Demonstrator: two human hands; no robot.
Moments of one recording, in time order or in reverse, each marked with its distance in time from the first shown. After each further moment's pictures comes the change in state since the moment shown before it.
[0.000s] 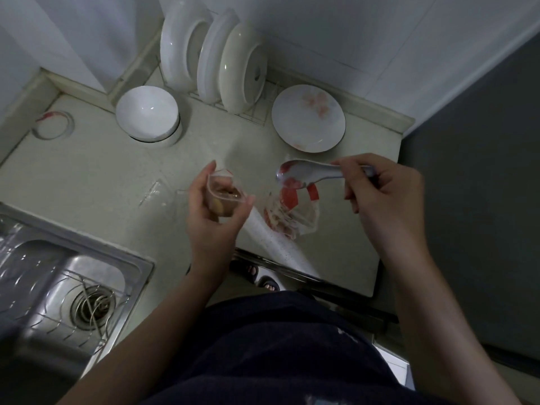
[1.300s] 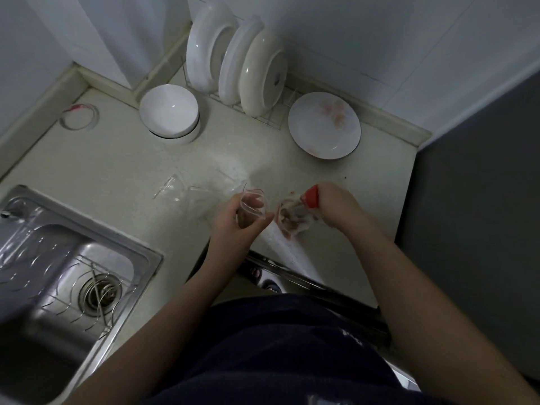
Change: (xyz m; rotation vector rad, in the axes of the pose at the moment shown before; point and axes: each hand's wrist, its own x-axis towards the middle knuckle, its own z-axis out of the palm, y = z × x) left_hand -0.006 -0.012 -0.004 0.182 -0.208 -0.256; right_hand 0.056 0.096 0.074 -0.668 -0.659 0.166
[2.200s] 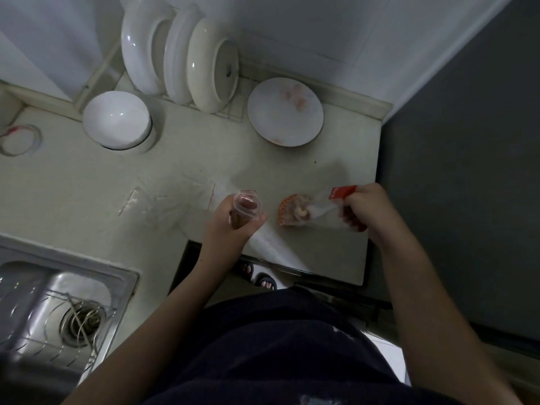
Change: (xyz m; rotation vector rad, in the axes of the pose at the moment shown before) left_hand 0.010 -0.008 0.030 0.091 -0.150 -0.060; right_hand -0.065 0.063 -0.025 0.866 0.239 0.550
